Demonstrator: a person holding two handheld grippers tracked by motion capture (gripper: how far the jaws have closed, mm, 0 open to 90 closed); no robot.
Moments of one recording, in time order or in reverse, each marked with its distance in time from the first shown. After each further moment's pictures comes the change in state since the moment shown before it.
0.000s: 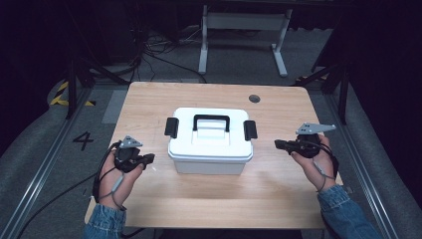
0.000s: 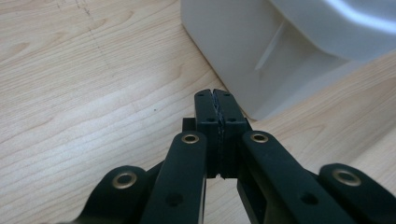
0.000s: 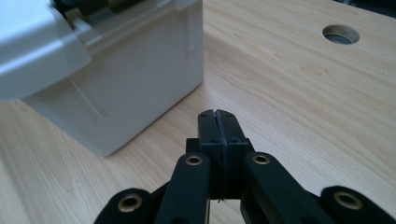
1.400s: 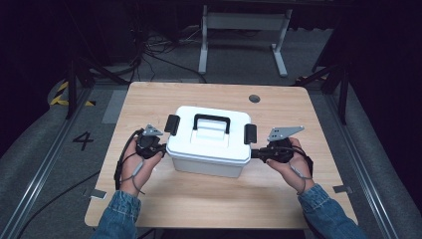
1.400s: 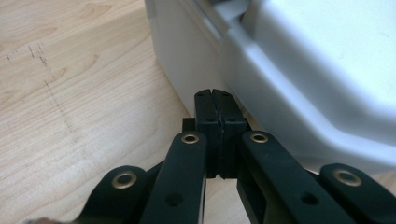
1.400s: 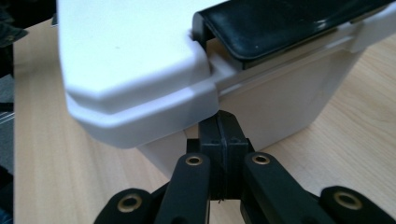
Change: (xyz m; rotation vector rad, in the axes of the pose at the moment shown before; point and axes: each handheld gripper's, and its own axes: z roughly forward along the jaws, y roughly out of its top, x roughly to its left) left arm -0.007 0.034 0.049 -0.033 -0.047 0.064; right arm 0.055 0.018 0.040 0.030 0.254 -0.107
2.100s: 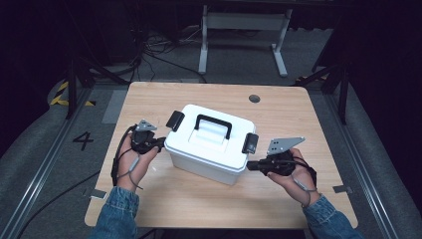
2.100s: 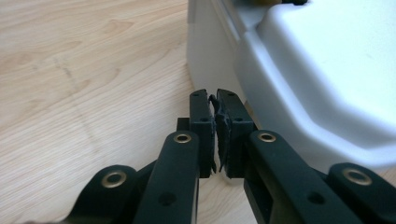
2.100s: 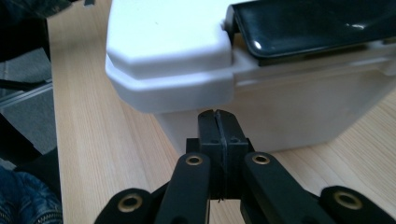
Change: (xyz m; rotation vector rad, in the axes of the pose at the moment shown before) left arm 0.013 0.004 -0.012 -0.043 0.027 -0.032; right arm 0.031 -0.006 -0.012 0.038 0.031 -0.064
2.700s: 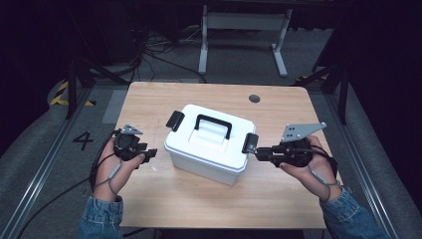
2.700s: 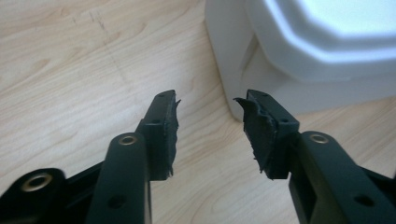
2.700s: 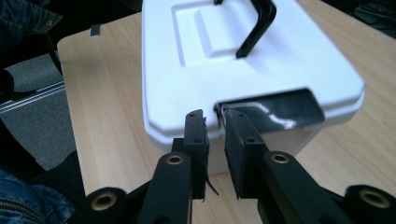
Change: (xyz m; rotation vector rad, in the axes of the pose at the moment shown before) left arm 0.001 -0.012 -0.046 0.143 0.050 -0.035; right arm 0.012 0.051 -0.054 -0.032 -0.054 -0.021
